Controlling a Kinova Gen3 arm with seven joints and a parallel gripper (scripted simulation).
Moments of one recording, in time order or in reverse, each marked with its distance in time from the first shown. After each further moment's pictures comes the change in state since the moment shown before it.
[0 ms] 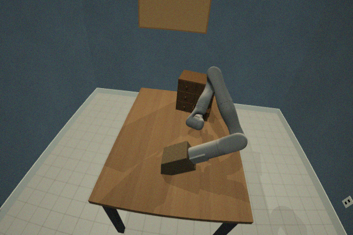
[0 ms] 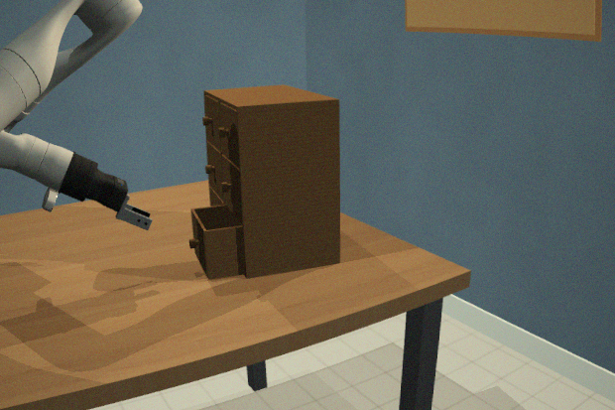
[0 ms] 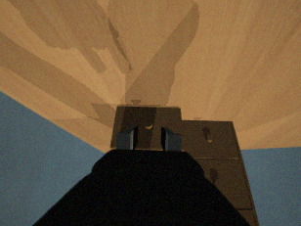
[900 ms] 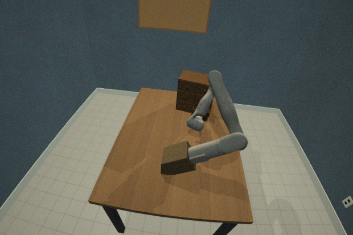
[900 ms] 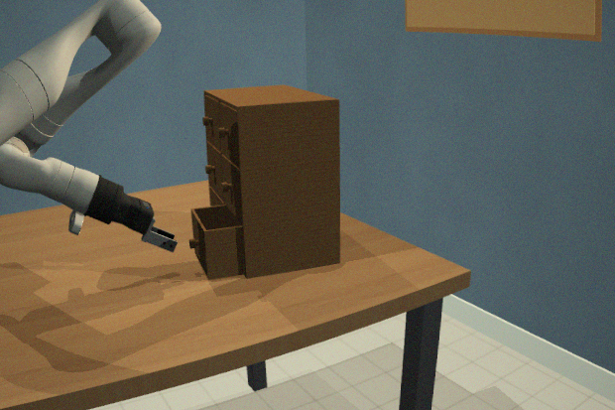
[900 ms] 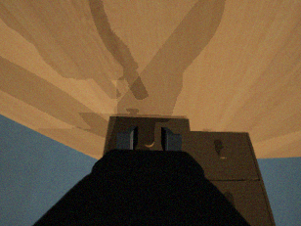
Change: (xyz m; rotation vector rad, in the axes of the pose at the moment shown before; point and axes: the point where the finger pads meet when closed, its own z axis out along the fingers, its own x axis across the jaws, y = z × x) arm -0.002 -0.021 0.061 0.003 -0.005 -0.002
